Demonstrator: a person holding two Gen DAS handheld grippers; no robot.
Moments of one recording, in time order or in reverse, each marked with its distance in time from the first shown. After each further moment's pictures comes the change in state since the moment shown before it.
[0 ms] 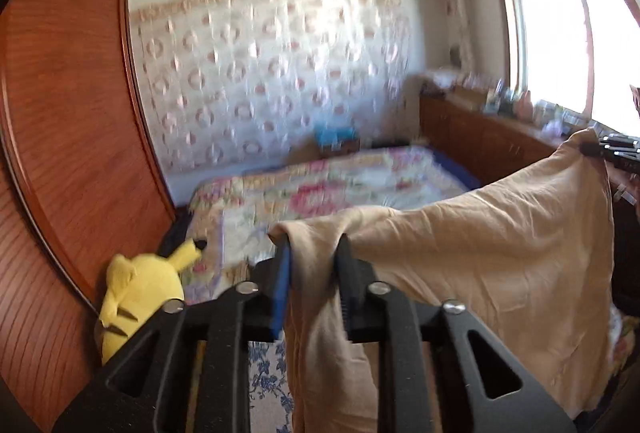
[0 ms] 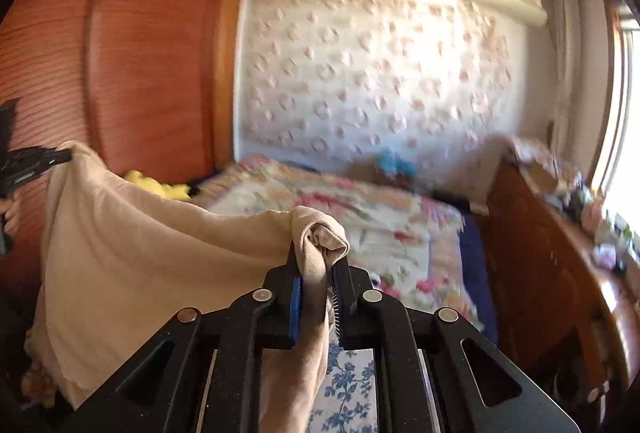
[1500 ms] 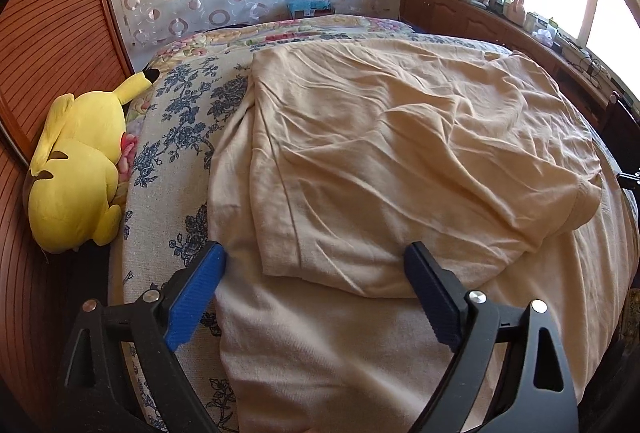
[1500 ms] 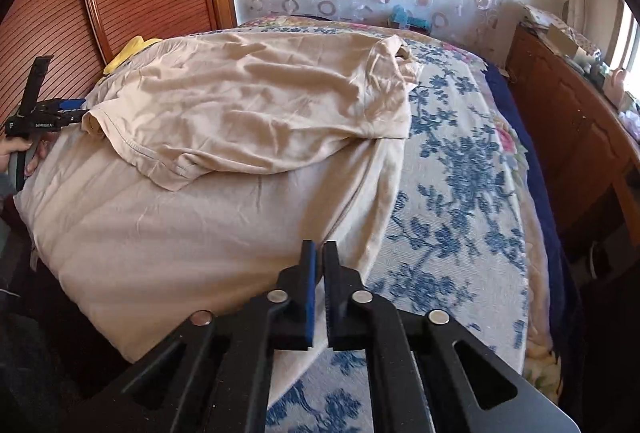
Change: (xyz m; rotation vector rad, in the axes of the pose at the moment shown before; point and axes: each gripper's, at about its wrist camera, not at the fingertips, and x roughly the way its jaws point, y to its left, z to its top) left arm 0.033 -0.022 -0.206 -0.027 0.374 -0.135; right arm -0.004 0.032 -0.235 0.070 0.382 0.074
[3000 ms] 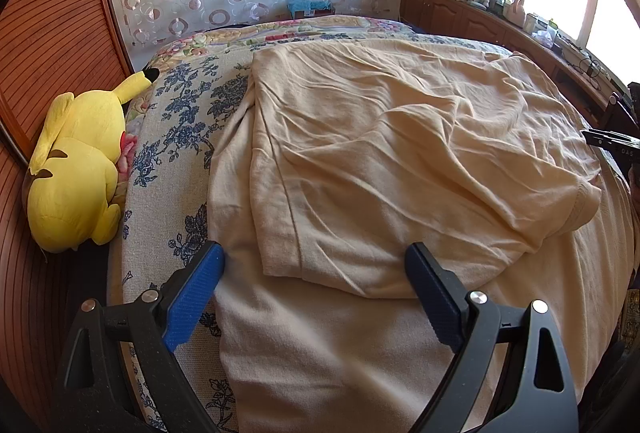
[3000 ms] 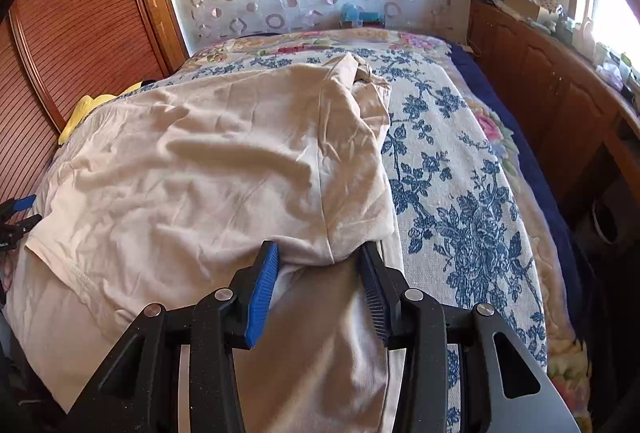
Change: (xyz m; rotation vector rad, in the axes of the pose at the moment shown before) left arm 0.000 0.000 0.000 -0.001 0.000 -0.001; right arm 0.054 -0.027 0.060 0.206 -0.029 -0.055
